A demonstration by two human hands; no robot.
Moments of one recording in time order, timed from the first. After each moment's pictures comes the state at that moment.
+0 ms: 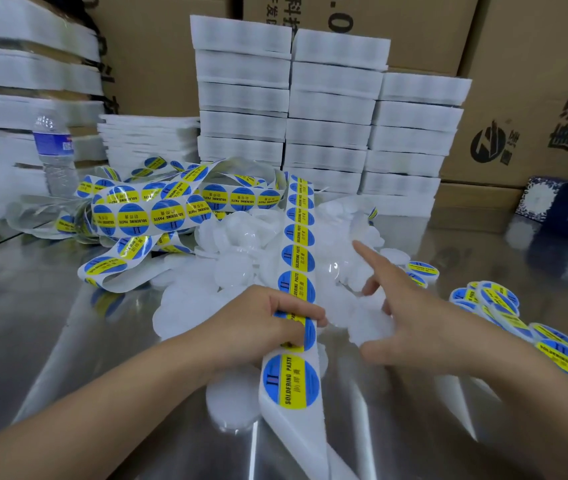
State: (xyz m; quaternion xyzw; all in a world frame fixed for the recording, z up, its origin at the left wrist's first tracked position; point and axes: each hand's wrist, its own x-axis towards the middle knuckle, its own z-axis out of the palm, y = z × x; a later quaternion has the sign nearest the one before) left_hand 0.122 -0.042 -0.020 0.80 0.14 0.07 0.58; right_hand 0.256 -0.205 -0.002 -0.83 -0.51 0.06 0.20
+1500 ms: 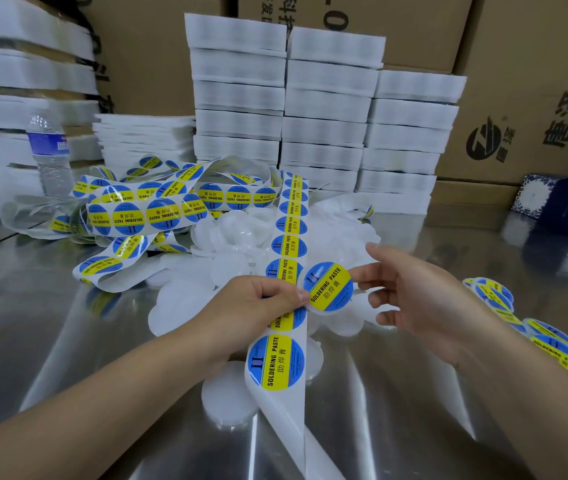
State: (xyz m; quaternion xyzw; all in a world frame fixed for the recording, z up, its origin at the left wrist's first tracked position) left_hand 0.126 -0.038 -0.026 0.72 0.17 0.14 0.65; right_hand 0.250 -0.191 0.011 -0.71 -0.22 0.26 0.61
